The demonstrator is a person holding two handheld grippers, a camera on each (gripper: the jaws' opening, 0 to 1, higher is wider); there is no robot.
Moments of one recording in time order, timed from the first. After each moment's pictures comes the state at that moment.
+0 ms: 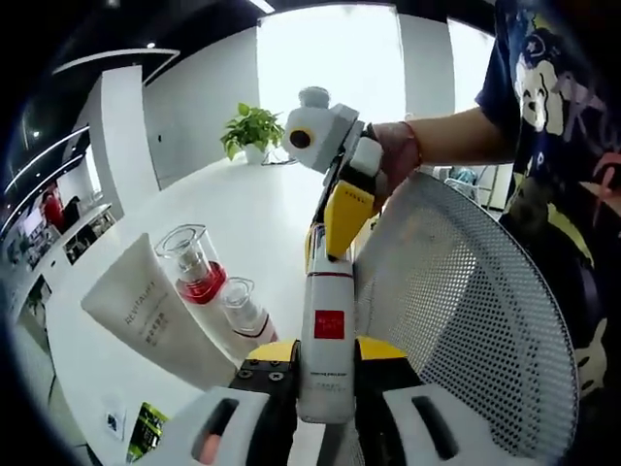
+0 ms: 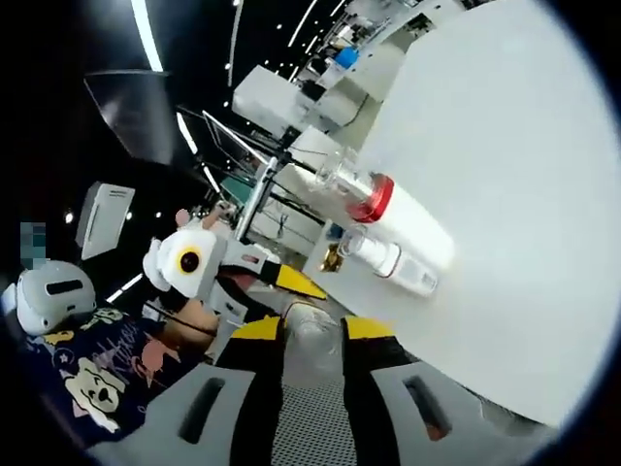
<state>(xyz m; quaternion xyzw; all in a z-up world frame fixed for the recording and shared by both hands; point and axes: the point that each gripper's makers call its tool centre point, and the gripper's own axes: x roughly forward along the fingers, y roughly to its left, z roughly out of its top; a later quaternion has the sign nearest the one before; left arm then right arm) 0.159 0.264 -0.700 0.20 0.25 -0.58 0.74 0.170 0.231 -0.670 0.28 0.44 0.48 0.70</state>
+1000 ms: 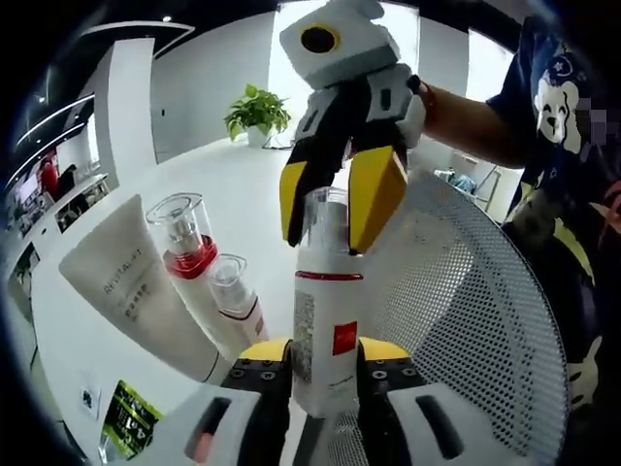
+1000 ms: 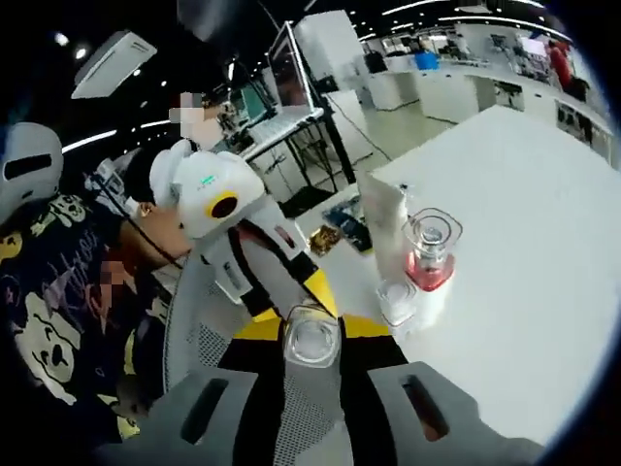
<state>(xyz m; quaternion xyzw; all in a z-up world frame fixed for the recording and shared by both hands) 0.153 0.265 -0.711 0.16 0.31 -0.59 0.73 0.161 0.255 -0.644 -0.10 0.35 0.58 0.73</state>
